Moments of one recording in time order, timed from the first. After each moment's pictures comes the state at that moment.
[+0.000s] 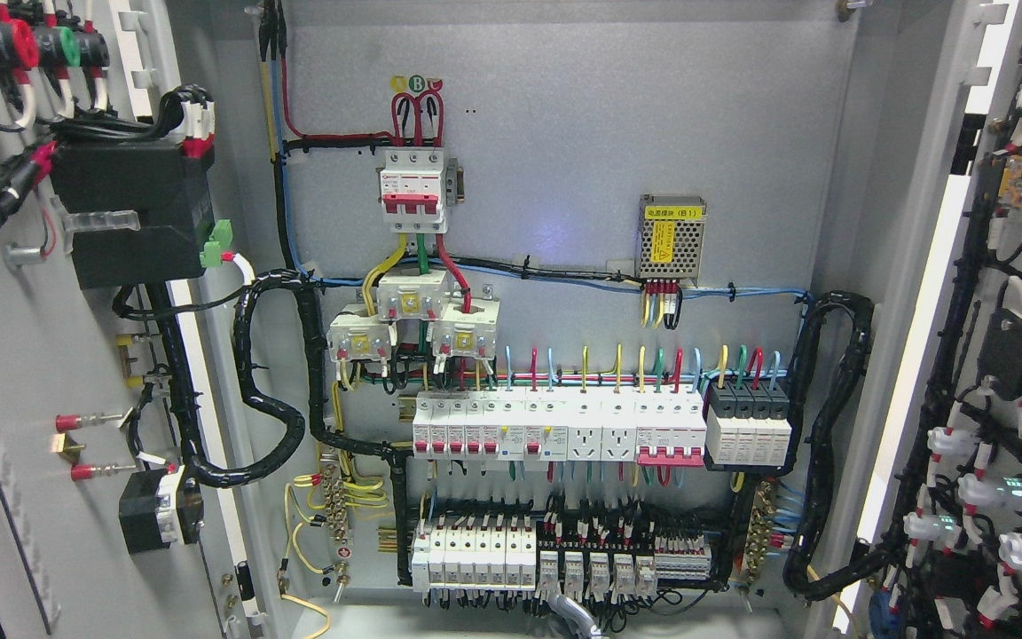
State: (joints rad) left arm 0.45 0.18 -0.53 -1.19 0.06 -0.29 -0.19; right arm 0.03 0.03 0.32 -1.76 -0.25 -0.25 0.18
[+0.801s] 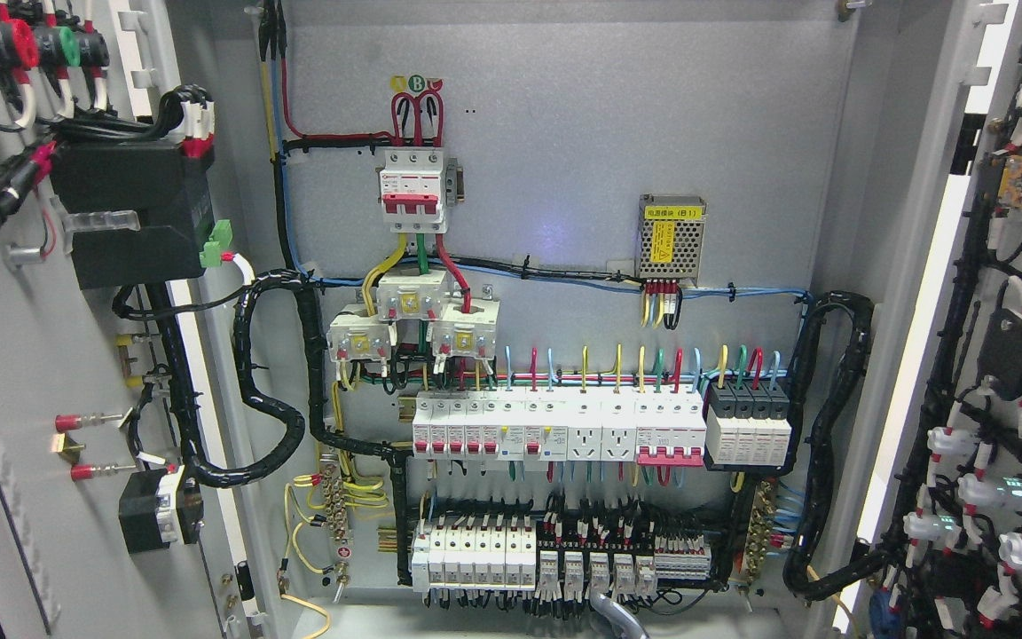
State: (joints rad) left arm 0.46 0.23 -0.47 -1.56 0.08 -0.29 -0.19; right arm 0.08 -0.03 0.29 -1.87 -0.25 -0.37 0.18
